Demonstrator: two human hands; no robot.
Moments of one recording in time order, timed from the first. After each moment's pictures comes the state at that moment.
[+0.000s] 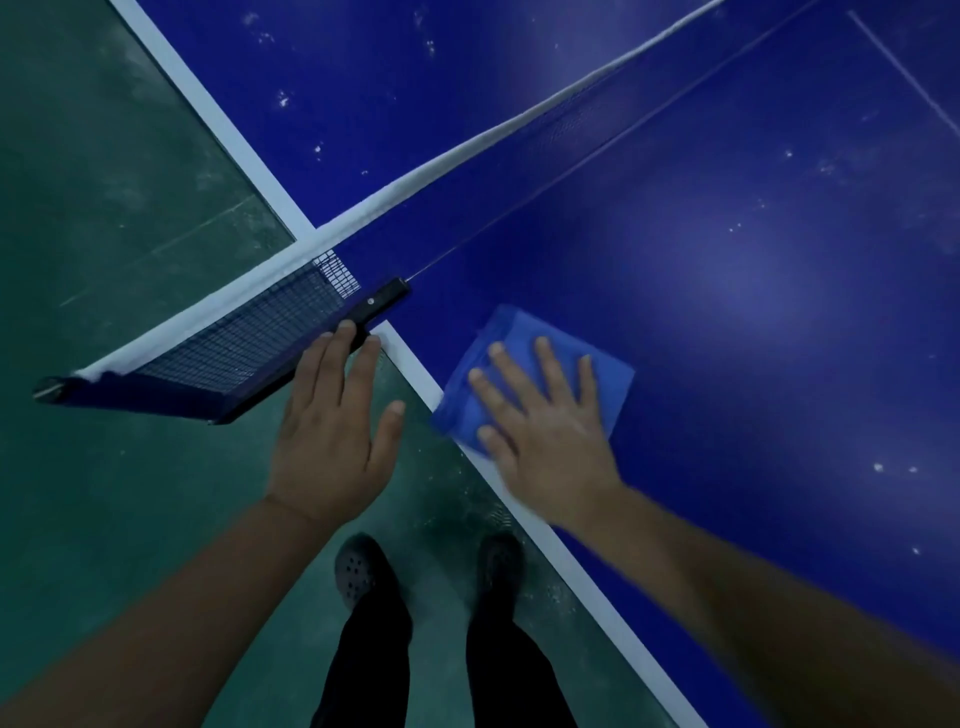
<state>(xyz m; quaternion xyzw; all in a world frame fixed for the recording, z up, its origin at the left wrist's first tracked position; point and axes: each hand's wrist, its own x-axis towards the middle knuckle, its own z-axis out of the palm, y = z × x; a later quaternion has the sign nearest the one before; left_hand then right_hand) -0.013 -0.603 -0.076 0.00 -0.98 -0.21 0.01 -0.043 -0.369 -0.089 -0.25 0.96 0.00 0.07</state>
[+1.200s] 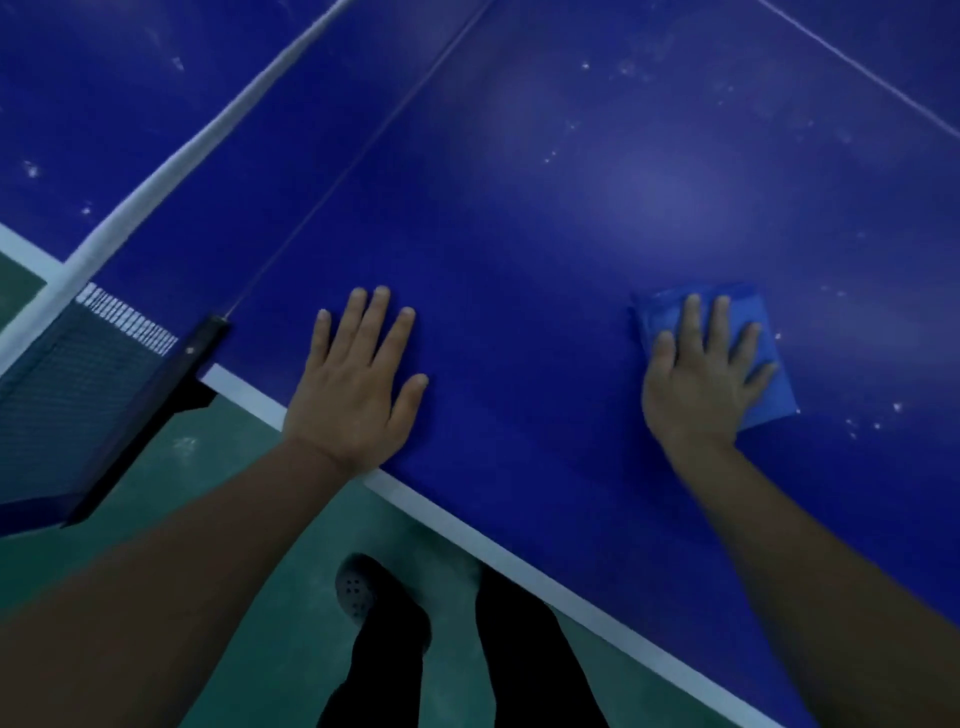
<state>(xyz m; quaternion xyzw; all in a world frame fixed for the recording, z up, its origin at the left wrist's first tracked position) -0.081 -0.485 -0.085 -0.23 -0.96 -0.09 -0.09 -0.021 -0.154 -0.076 0.34 0.94 -0.07 0.04</state>
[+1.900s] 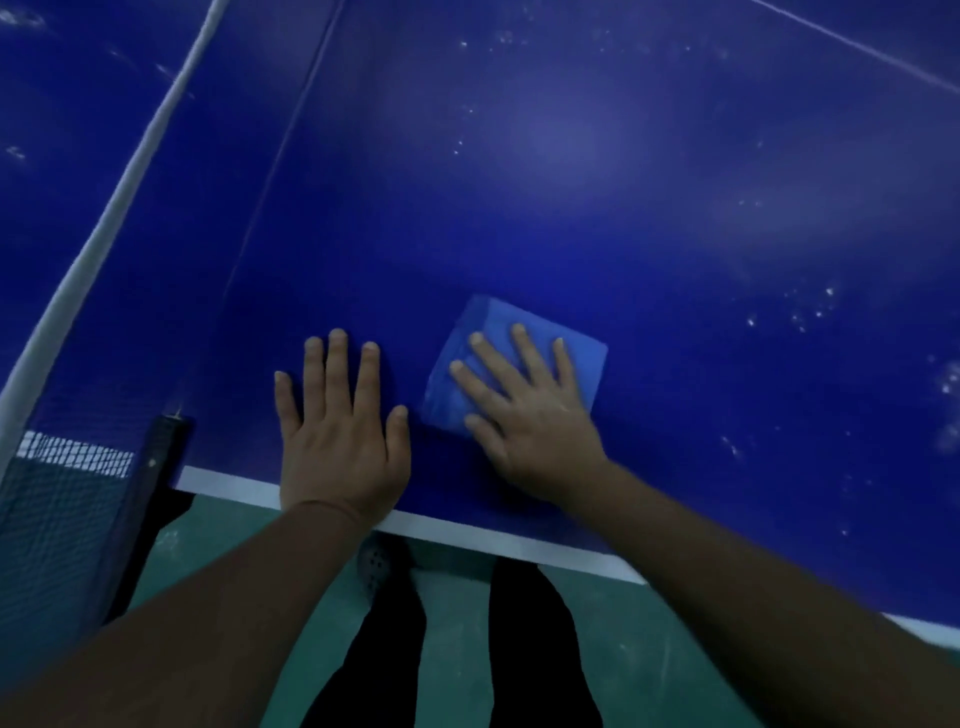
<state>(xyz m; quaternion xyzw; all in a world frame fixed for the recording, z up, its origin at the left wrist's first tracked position) -0.085 -0.485 -0.082 -0.24 -0.96 -0.09 -0.11 0.000 -0.285 -0.086 0.03 1.00 -0.04 0.06</state>
